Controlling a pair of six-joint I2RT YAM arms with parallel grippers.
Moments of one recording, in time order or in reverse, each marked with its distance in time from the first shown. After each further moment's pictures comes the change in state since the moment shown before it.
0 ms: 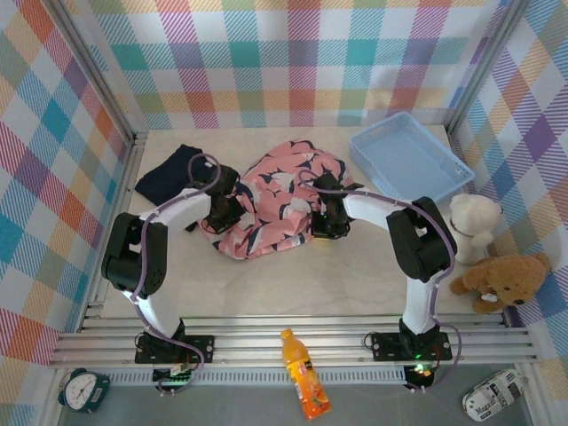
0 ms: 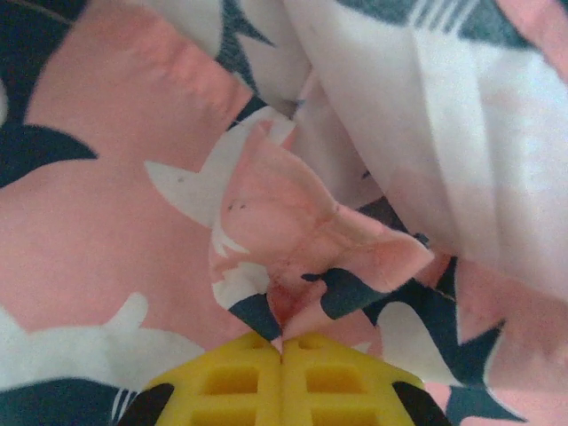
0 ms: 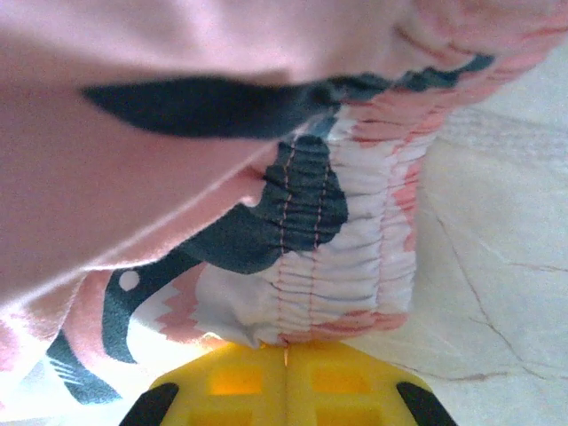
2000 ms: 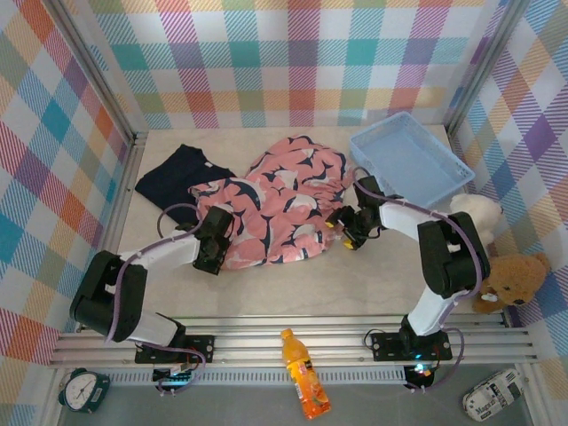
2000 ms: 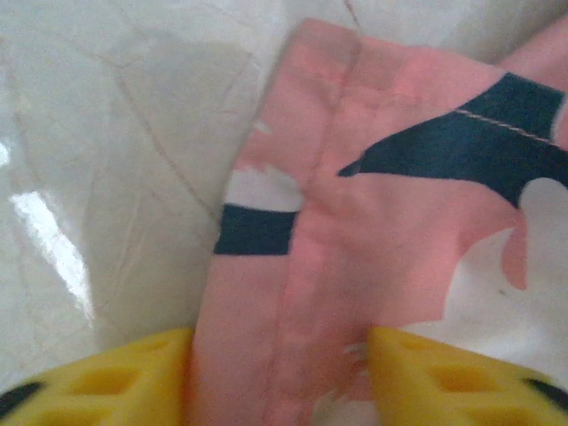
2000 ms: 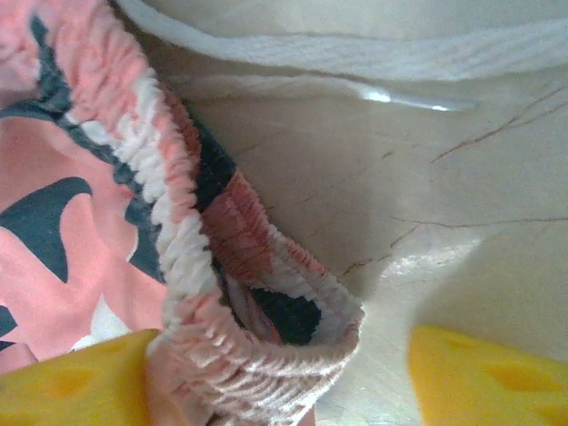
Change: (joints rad) left arm -0.085 -0.298 -0.467 0.083 -0.159 -0.716; right arm -0.219 -0.192 -0.280 0.206 -0.236 0.500
